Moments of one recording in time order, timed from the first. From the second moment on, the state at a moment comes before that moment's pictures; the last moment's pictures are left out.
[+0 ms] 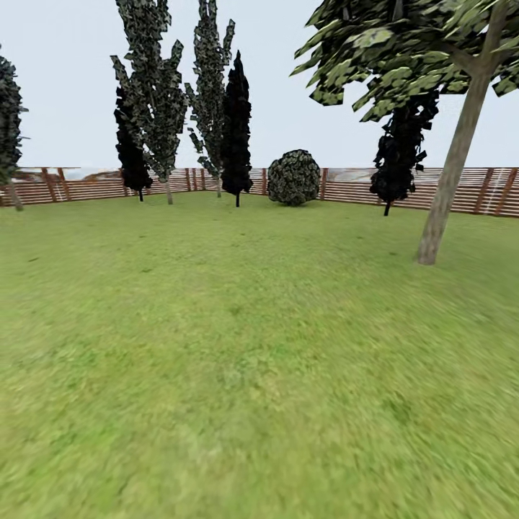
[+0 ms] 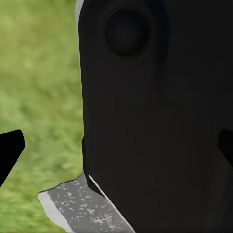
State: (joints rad) left arm 0.02 0.04 0.00 -0.01 0.00 0.00 -0.04; right arm -0.06 -0.07 0.01 0.05 -0.02 0.01 0.01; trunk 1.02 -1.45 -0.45
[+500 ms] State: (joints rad) left arm 0.02 0.04 0.00 -0.01 0.00 0.00 -0.04; right arm -0.06 -0.07 0.01 0.05 -0.02 0.01 0.01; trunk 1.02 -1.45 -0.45
